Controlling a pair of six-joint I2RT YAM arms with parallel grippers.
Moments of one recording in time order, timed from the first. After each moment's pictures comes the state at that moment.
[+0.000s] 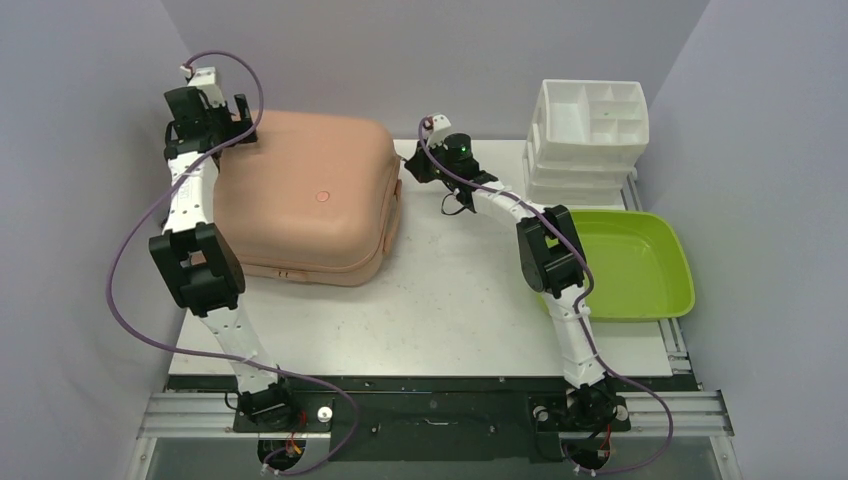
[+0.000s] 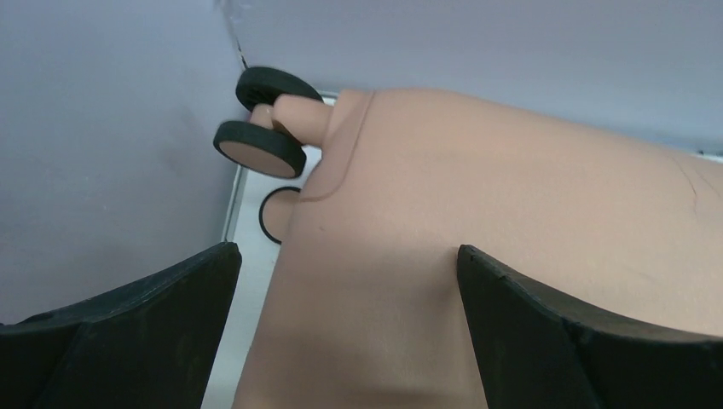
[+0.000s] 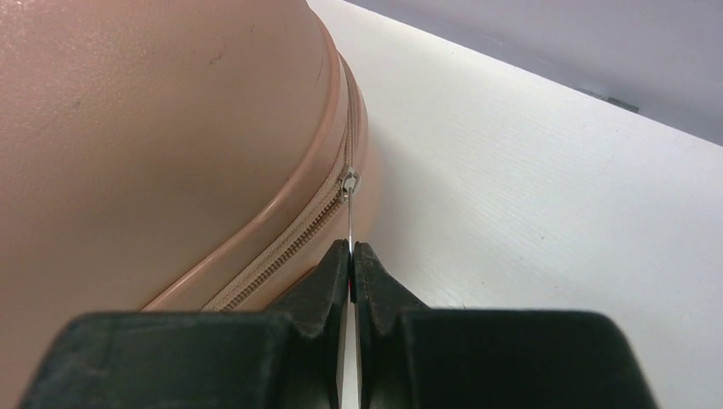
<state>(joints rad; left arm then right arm) 0.28 2.01 1.91 -0.34 0.17 0.01 0.47 2.38 1.89 0.22 -0.30 0.19</state>
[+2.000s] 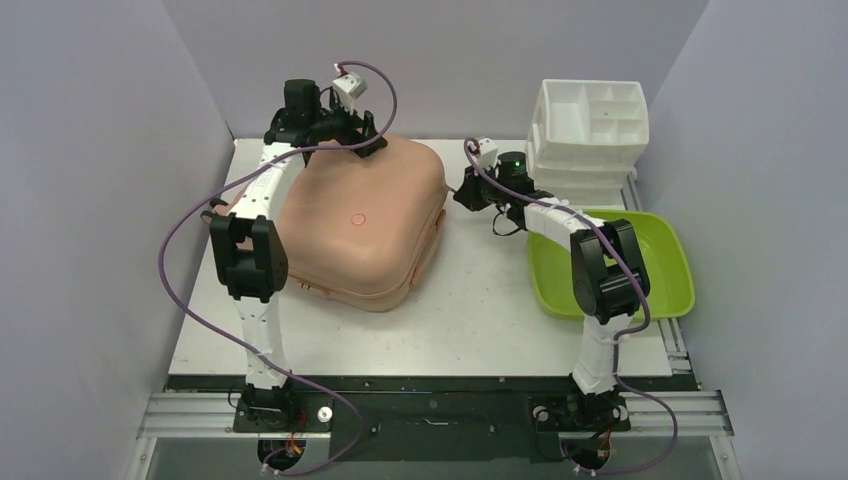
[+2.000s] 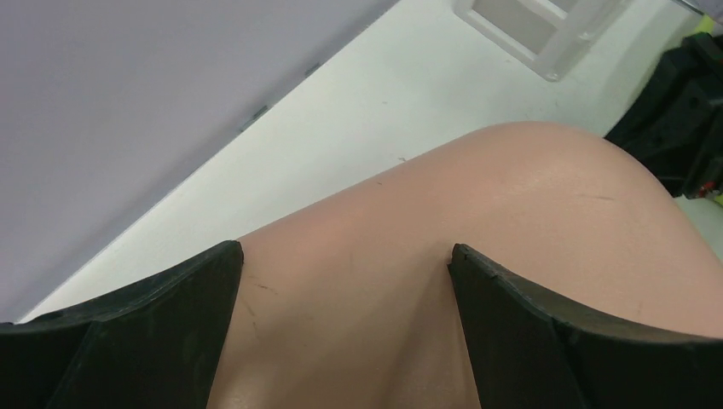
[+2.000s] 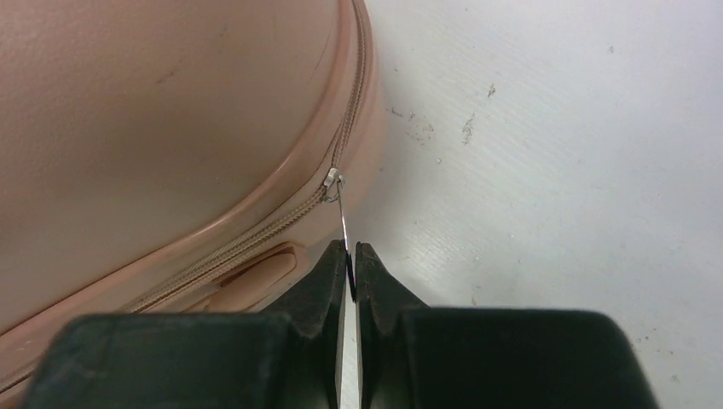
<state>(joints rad) -0.13 2.15 2.02 -0.36 0.69 0.20 0.32 1.95 1.32 0.12 -0.44 -0.01</state>
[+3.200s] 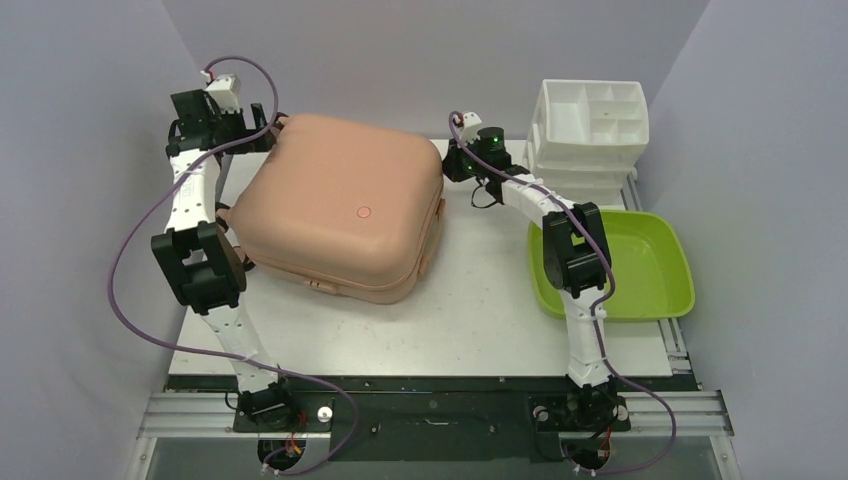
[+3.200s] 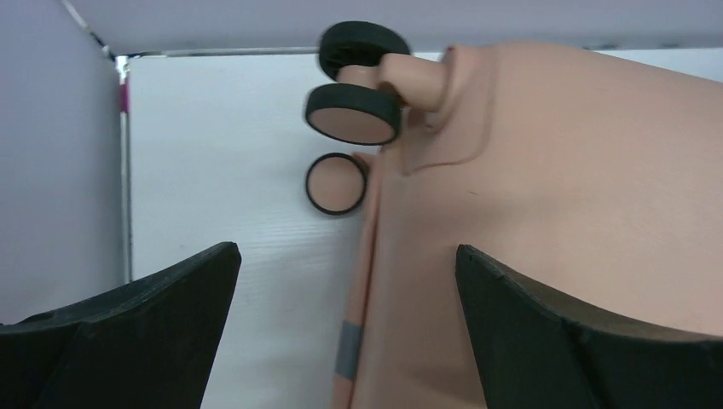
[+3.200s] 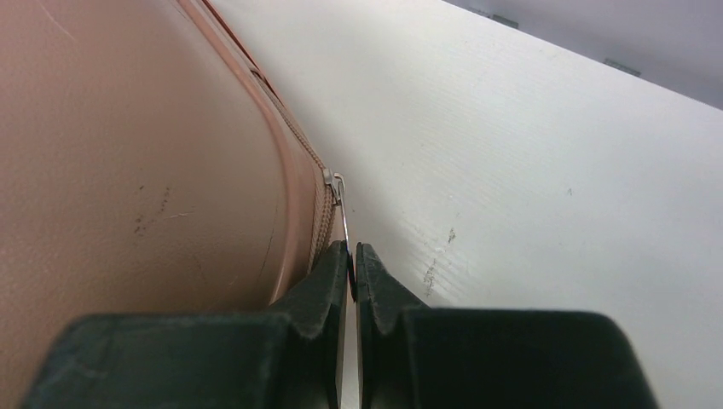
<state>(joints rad) 0.26 2.03 1.96 -0.50 0.43 0.07 0.34 2.27 1.78 0.07 -0.37 0.10</state>
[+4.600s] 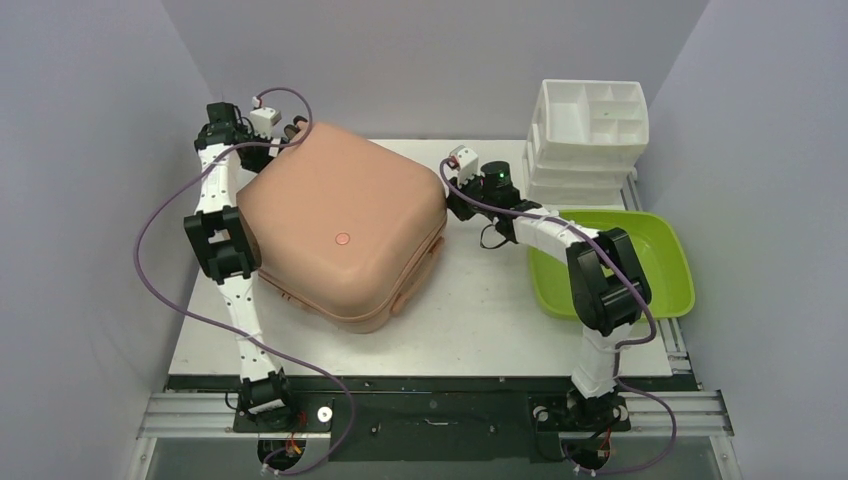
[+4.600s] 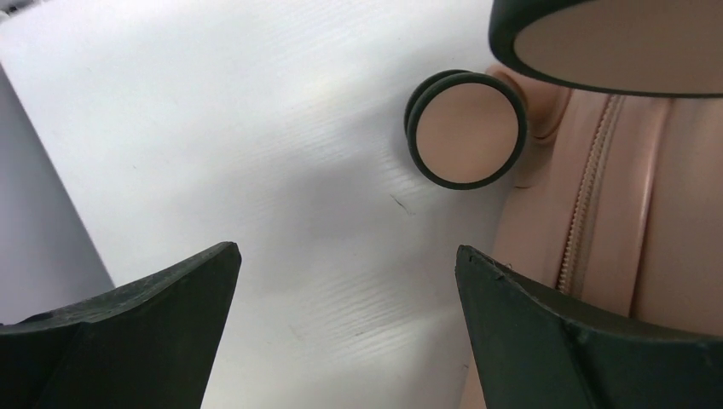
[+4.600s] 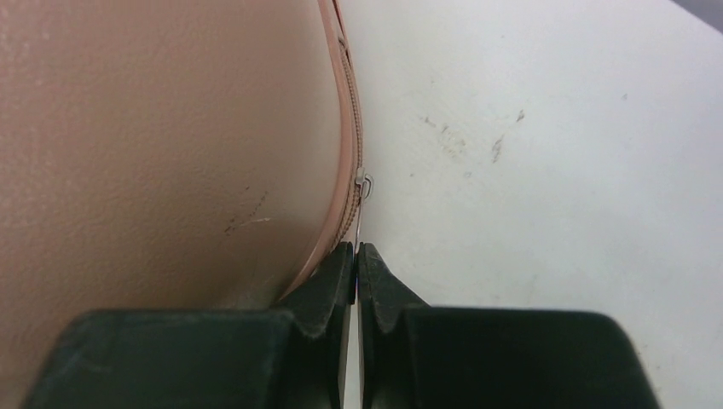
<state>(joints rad) 0.22 2.51 2.45 -0.86 0.39 0.45 0.43 1.91 1.27 0.16 -0.36 -0.12</state>
